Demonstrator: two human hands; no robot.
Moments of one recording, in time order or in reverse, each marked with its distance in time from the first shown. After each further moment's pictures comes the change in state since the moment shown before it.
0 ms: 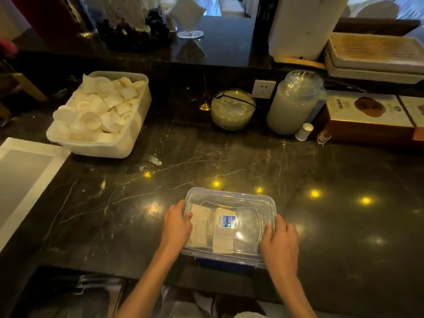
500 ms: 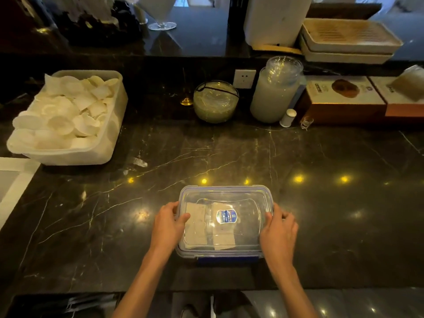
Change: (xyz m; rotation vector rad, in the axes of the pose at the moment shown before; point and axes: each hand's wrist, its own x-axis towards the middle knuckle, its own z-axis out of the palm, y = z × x) left_hand 0.011 -0.021 -0.006 -0.045 -0.082 -0.038; right_hand -0.013 -0.011 0.018 -0.066 0.132 0.068
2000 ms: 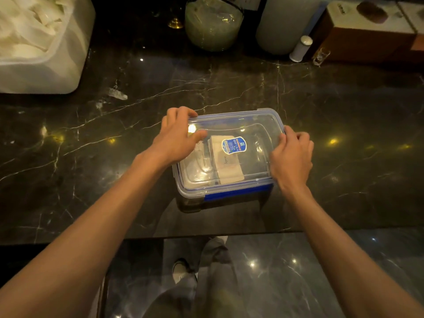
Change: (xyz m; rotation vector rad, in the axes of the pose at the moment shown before) left_hand 0.048 0.011 0.021 0.213 -0.192 0.385; right_hand 0.027 0.006 0.027 0.023 0.149 -0.105
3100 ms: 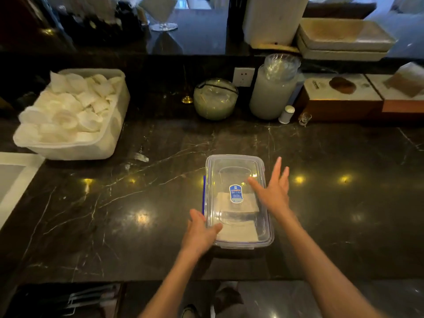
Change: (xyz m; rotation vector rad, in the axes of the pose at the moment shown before) left_hand -0.077 0.047 0.042 -0.280 -0.046 -0.480; right_hand 0.061 -0.007 -0.008 0.308 -0.435 0.117
